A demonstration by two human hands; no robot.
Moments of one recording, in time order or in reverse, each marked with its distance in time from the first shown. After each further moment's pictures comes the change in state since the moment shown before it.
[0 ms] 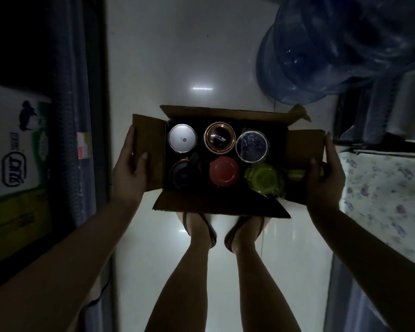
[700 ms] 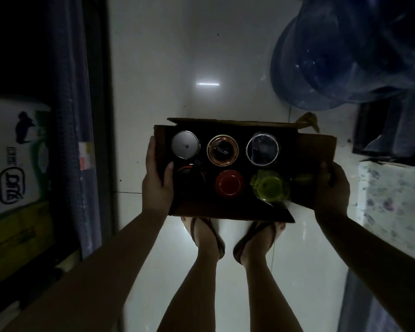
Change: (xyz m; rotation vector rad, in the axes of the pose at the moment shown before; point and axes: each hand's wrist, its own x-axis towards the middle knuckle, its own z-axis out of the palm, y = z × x) left_hand 0.017 -0.013 0.044 0.161 -0.006 -0.038; right_hand 0.023 0.017 0.042 -0.006 -0.112 0.248
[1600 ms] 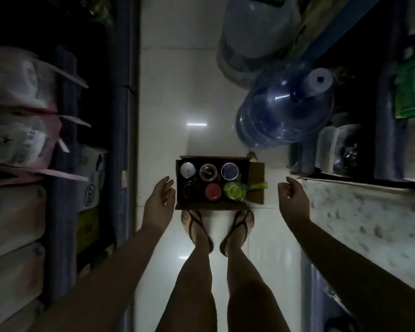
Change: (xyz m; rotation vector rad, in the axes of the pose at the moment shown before) left_hand -0.113 0.165 -0.119 -0.087 -0.132 -0.090; right_hand -0.119 -0.164 -0.147 -0.113 -0.067 0.056
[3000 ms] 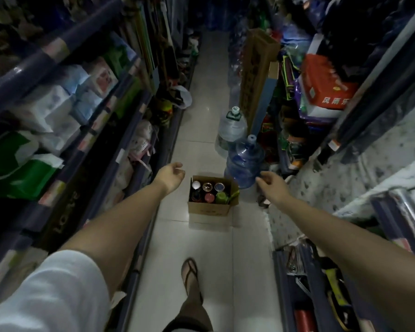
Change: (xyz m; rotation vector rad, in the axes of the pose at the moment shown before) left_hand -0.487 0.073 -0.142 0.077 0.078 0.323; right_hand -0.464 0.047 -0.249 0.119 -0.084 -0.520
